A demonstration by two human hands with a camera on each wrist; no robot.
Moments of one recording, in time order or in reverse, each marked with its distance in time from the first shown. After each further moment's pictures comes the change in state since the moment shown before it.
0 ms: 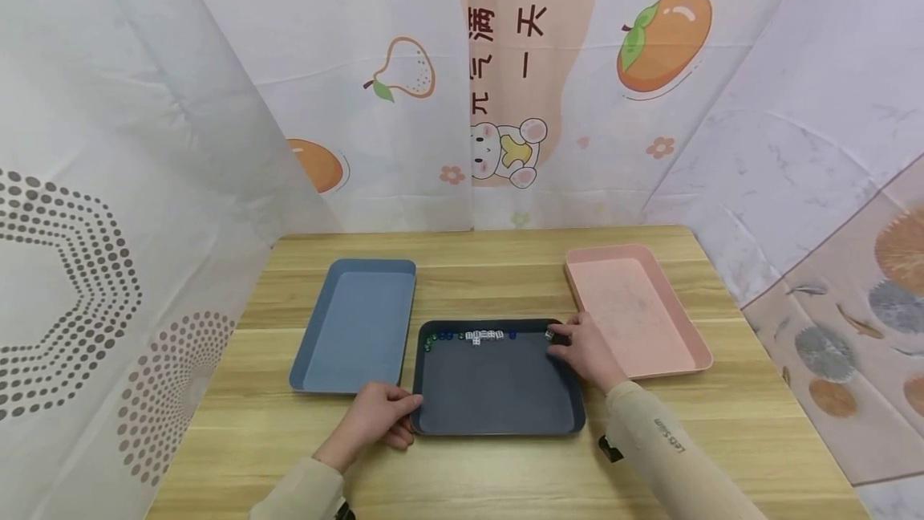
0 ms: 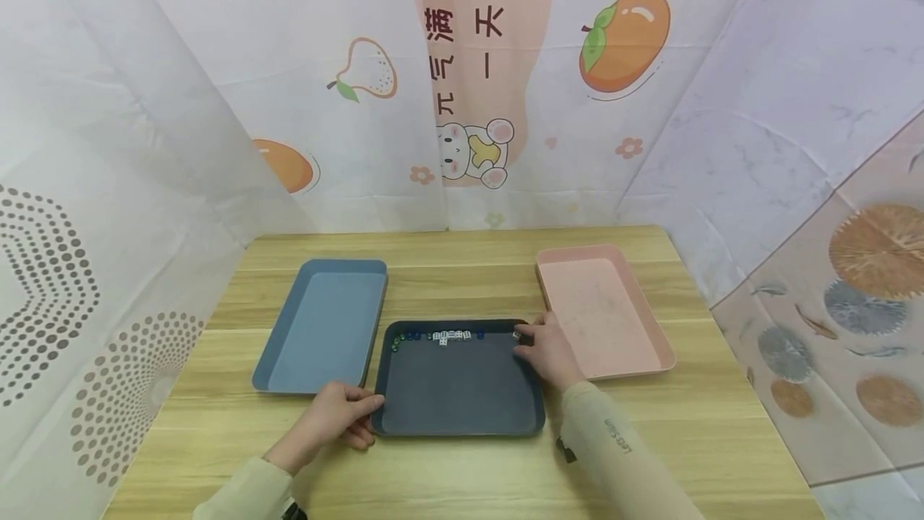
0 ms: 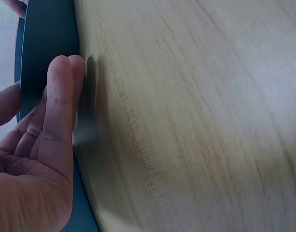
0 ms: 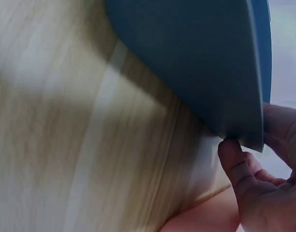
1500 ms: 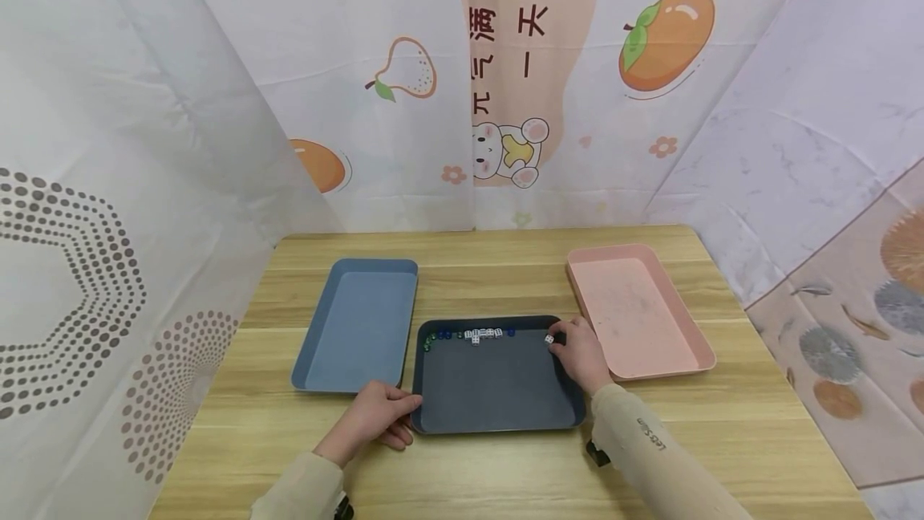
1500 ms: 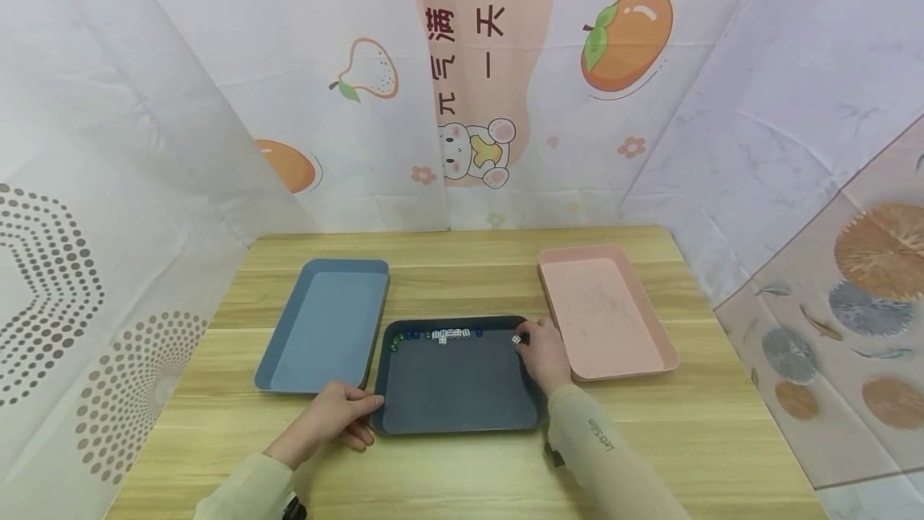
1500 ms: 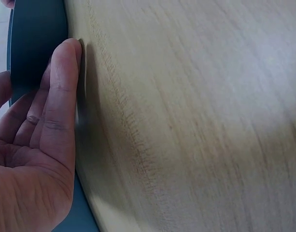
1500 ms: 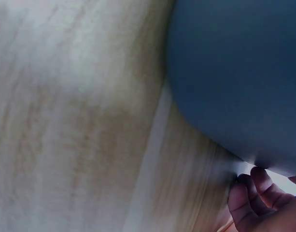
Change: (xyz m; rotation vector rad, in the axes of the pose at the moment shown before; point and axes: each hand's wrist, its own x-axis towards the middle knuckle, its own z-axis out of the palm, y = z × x) left_hand 0.003 -0.005 -0.006 -0.002 -0.061 0.004; right_hand 0.002 -0.005 0.021 -0.025 0.103 0.099
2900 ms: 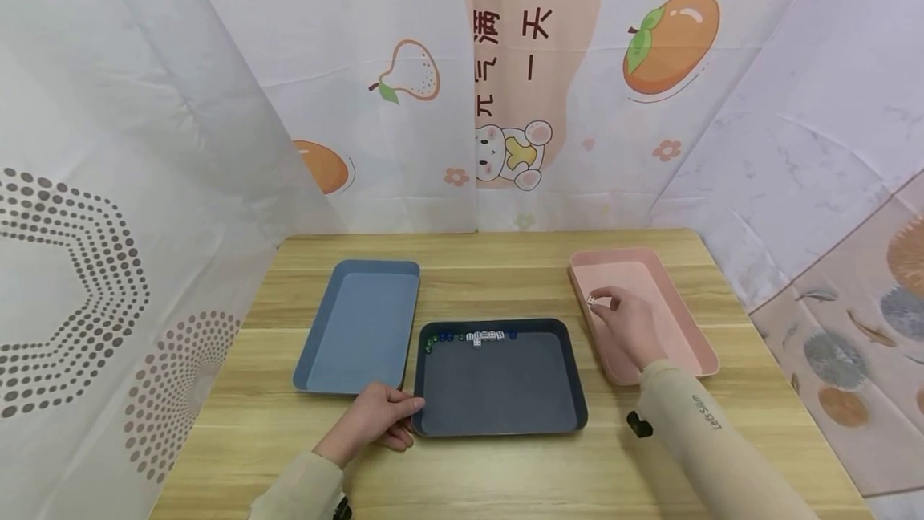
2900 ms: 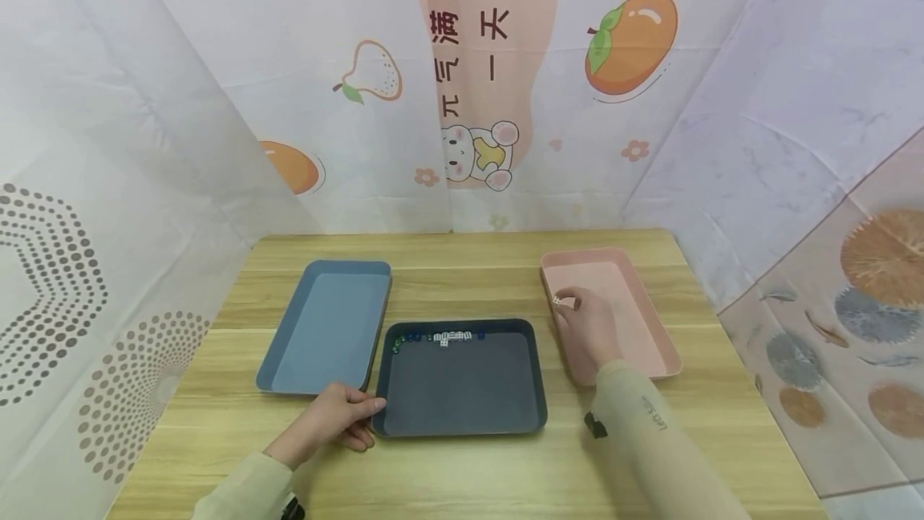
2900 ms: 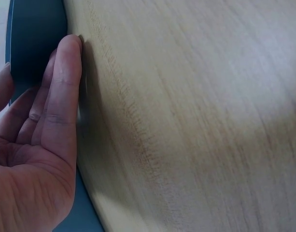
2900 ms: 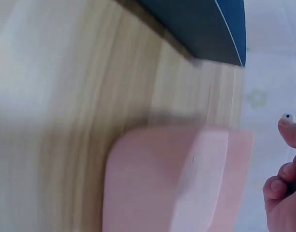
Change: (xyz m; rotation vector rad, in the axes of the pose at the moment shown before) left_hand 0.002 0.000 -0.003 -0.006 -0.020 -0.022; right_hand 0.028 0.028 -0.078 0.111 0.128 -0.020
